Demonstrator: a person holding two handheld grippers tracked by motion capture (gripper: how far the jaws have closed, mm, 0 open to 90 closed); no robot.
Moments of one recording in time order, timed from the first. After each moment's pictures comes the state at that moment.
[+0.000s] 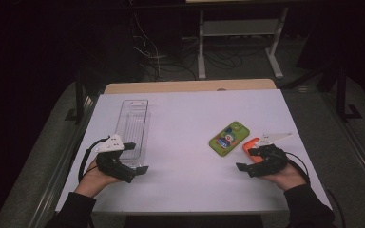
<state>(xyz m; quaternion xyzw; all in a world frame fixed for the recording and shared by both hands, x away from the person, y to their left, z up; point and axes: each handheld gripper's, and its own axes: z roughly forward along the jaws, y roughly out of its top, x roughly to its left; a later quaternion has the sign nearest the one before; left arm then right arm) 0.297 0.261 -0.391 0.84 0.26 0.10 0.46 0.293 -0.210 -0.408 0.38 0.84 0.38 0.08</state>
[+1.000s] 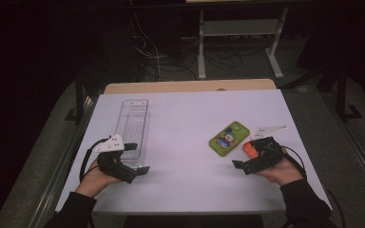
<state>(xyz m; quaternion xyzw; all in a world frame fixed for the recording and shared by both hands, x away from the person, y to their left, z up) 0.297 0.258 -0.391 0.84 0.25 0.09 0.47 0.303 -0.198 -0.388 0.39 0.84 0.36 0.09</state>
